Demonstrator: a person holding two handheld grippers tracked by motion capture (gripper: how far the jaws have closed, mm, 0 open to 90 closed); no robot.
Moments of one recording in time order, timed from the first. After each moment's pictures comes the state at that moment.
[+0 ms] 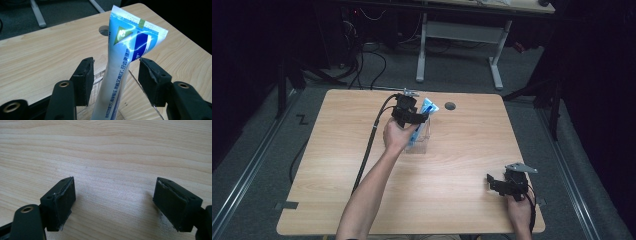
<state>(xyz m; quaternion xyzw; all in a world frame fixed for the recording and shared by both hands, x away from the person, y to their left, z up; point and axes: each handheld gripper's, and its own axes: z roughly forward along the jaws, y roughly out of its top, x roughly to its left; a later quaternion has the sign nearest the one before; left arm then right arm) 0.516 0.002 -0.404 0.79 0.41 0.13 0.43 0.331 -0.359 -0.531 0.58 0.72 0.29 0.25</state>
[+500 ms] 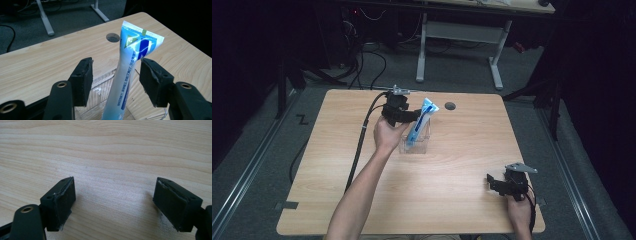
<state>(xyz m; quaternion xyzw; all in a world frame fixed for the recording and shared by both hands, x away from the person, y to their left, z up) 0.503 0.029 -0.387 0.78 0.41 0.15 0.44 0.331 -0.359 -0.531 0.58 0.72 0.29 0.25</state>
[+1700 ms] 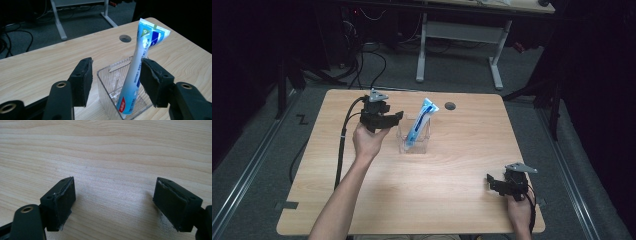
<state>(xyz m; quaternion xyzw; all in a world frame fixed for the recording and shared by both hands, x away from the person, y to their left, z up) 0.470 0.083 -0.376 0.76 0.42 0.19 0.45 0.331 -0.359 -0.531 0.58 0.72 0.29 0.25</state>
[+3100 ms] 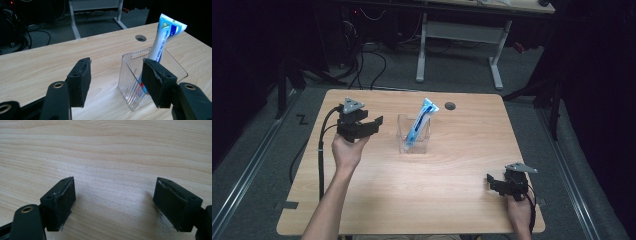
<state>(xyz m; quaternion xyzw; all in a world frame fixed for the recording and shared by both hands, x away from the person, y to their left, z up) 0.438 0.135 -0.379 0.73 0.45 0.22 0.45 0.331 -0.359 -0.531 0.58 0.72 0.29 0.25</state>
